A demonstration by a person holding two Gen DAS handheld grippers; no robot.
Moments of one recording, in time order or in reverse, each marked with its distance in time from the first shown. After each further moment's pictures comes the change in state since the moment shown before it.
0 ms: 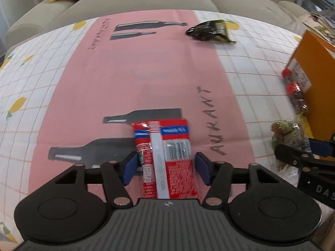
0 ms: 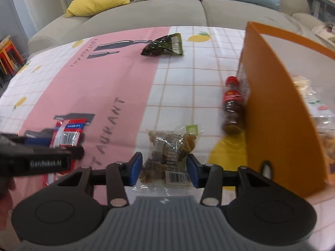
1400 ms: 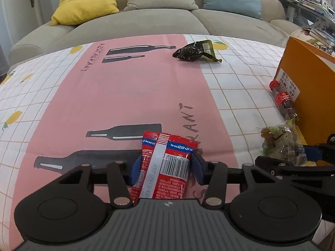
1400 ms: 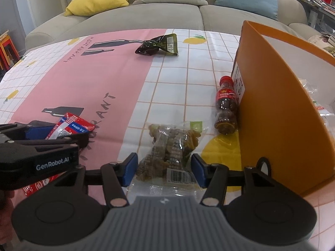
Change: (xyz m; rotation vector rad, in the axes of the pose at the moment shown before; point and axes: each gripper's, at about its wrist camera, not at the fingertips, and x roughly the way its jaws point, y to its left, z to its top) left arm -0.001 -0.022 -0.015 0.008 -0.181 0.020; right arm 0.012 -0.003 -0.010 -0.034 -0.040 -0.038
